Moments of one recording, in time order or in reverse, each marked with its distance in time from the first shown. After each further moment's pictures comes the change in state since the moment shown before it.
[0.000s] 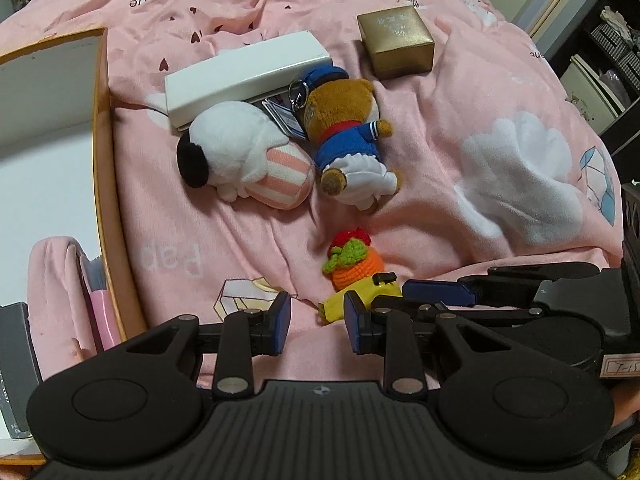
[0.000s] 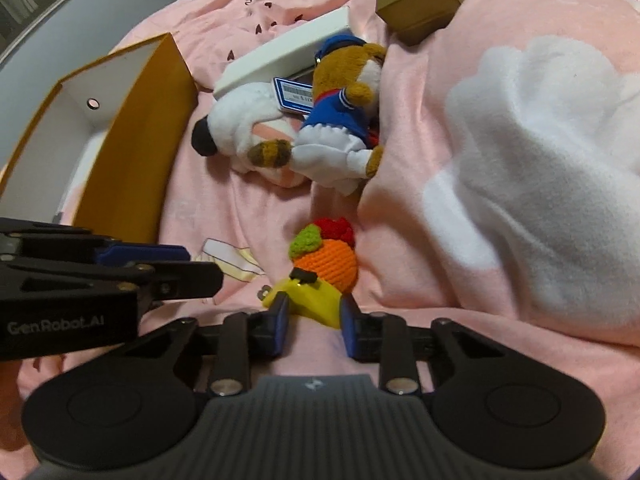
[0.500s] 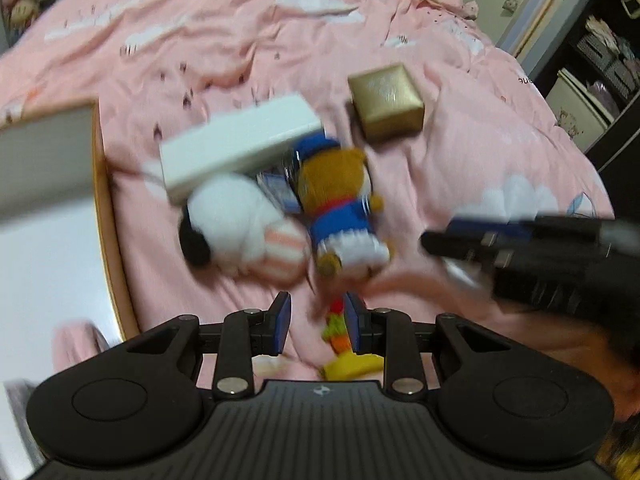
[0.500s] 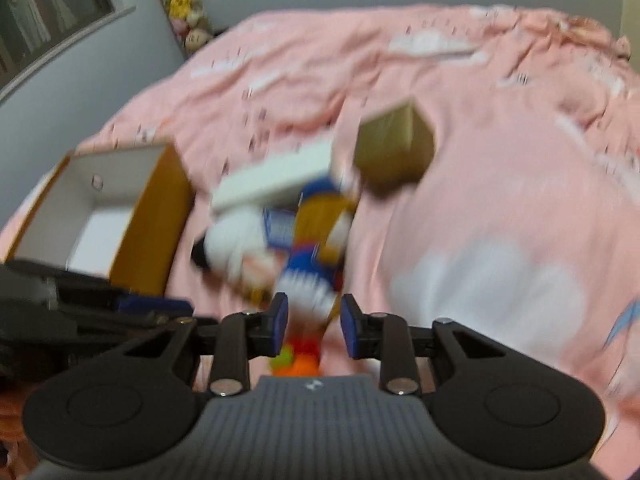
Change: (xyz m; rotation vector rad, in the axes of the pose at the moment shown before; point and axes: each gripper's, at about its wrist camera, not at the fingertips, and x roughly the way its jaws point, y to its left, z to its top) left arm -0.017 -0.001 0.043 0.060 -0.091 0.002; right arm -0.062 -0.003 0.057 -0.055 -0.236 -0.063
